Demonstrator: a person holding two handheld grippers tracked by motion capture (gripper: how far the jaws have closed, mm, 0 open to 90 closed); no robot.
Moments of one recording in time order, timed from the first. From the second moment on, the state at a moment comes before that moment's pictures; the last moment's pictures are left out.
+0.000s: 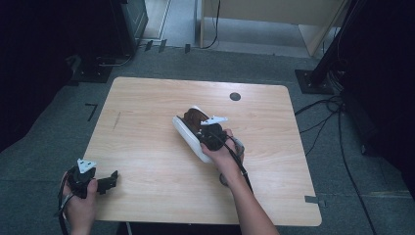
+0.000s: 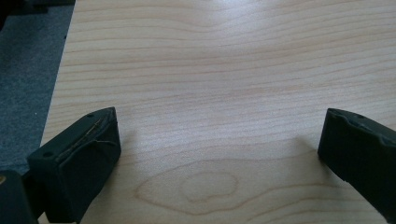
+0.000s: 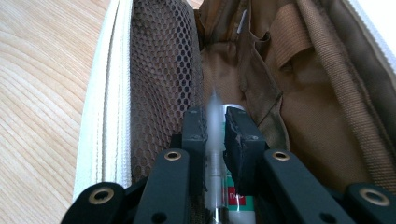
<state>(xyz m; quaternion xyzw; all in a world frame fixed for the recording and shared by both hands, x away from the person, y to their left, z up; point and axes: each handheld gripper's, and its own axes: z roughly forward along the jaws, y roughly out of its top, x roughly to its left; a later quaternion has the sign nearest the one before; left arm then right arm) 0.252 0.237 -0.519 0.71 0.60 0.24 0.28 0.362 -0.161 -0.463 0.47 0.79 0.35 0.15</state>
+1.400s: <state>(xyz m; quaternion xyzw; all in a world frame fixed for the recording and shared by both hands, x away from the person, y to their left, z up) 0.258 0.237 -0.519 0.69 0.62 0.25 0.27 0.276 -0.236 -0.421 0.38 0.78 0.46 0.20</state>
